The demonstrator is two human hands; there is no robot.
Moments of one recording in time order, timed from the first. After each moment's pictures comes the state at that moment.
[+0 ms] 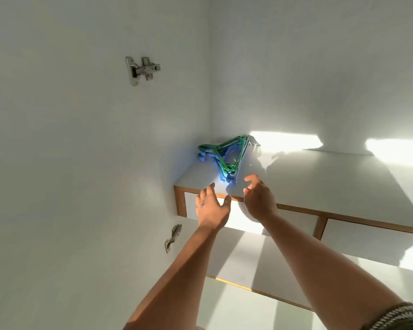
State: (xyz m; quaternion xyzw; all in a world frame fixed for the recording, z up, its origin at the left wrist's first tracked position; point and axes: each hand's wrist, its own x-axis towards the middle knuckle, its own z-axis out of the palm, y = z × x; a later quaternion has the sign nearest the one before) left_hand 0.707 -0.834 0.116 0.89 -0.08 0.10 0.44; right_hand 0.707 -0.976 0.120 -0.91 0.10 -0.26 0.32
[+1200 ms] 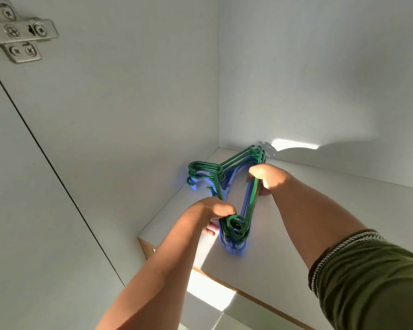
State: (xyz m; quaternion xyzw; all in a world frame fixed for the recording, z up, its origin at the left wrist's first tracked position) left_hand 0.983 -0.922 0.141 0.86 0.07 -0.32 0.39; right_hand 1.065 -1.090 0.156 -0.81 0.27 0.16 0.49
